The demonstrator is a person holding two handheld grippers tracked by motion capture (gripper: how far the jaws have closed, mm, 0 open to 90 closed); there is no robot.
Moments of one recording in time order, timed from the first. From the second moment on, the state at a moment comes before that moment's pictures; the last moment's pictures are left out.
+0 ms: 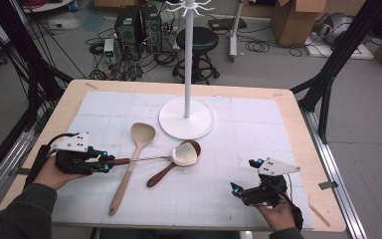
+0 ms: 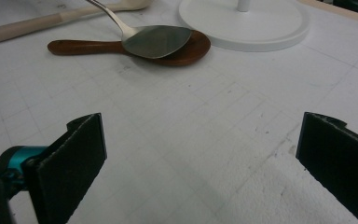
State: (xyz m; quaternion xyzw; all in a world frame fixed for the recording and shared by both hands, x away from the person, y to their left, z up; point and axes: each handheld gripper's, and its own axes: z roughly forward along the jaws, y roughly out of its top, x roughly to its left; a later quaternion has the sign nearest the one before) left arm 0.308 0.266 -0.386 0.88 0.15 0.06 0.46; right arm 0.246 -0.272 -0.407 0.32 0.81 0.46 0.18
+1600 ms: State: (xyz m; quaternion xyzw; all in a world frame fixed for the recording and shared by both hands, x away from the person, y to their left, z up) left arm 0.301 0.155 -0.364 0.90 0.06 0.05 0.43; right arm 0.307 -0.135 -0.376 0.13 0.87 0.47 0.05
